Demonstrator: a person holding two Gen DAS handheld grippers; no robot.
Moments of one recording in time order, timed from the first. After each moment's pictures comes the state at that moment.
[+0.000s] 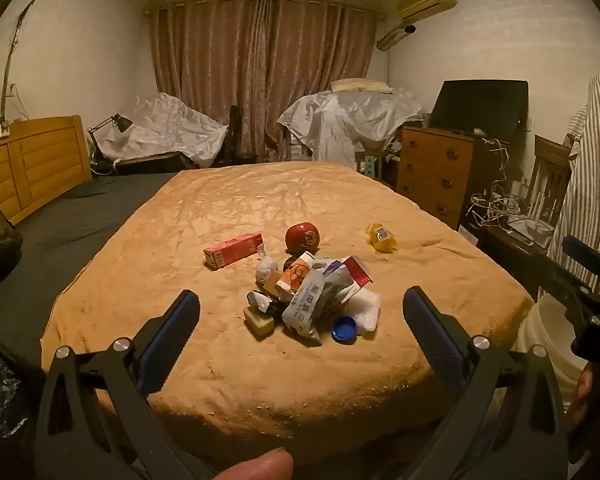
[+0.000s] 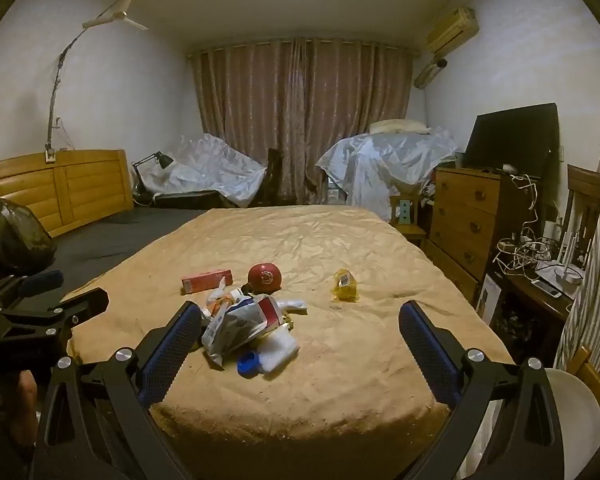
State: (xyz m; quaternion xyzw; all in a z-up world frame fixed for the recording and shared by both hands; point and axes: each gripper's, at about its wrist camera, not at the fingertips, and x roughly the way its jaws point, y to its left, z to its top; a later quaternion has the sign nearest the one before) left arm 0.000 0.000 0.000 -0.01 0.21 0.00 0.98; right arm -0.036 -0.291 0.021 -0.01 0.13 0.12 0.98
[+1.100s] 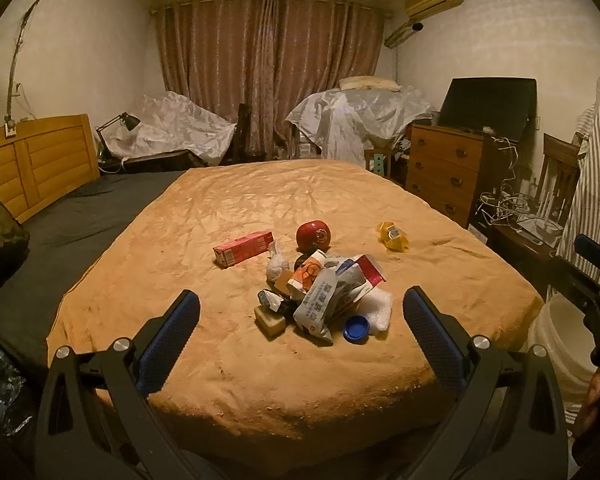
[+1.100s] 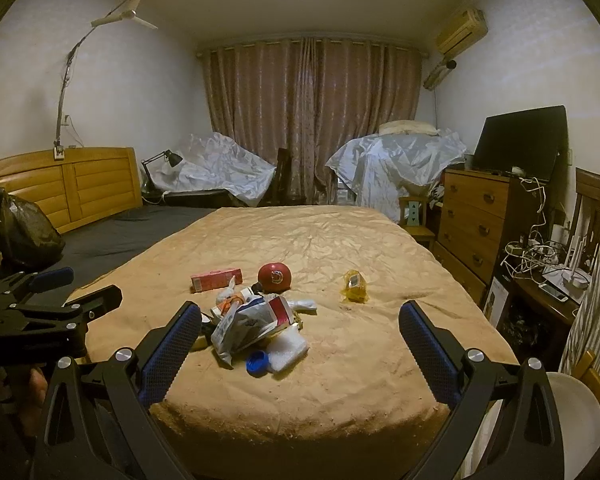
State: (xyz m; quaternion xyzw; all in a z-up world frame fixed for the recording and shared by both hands) left arm 0.008 0.008 -0.002 -0.01 0.21 0.02 0.98; right arm -0.039 -0.288 0.027 -0.01 0.13 0.13 0.98
